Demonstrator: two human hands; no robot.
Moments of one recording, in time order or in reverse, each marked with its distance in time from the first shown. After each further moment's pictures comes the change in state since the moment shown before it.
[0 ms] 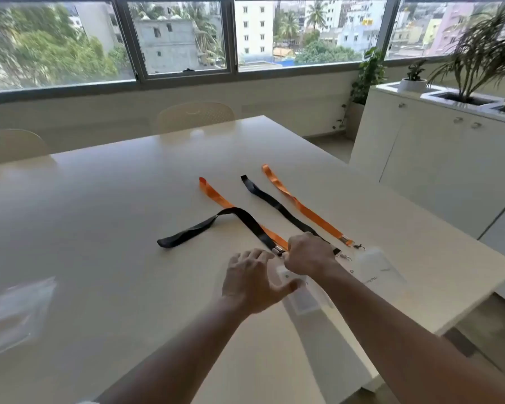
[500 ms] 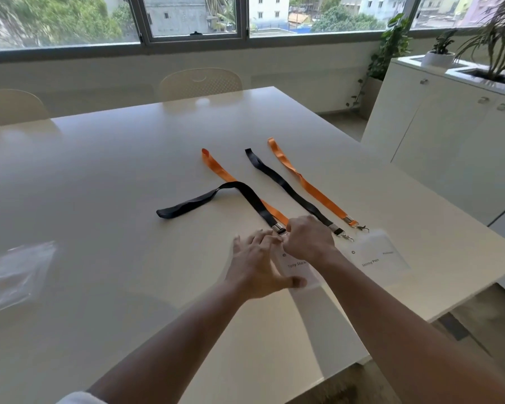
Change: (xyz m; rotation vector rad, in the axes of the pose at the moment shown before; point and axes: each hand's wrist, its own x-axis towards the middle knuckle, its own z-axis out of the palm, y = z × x) left_hand -0.007 0.008 0.015 -0.170 -0.183 -0.039; right_hand 0.000 0.006 0.019 0.037 0.044 -0.054
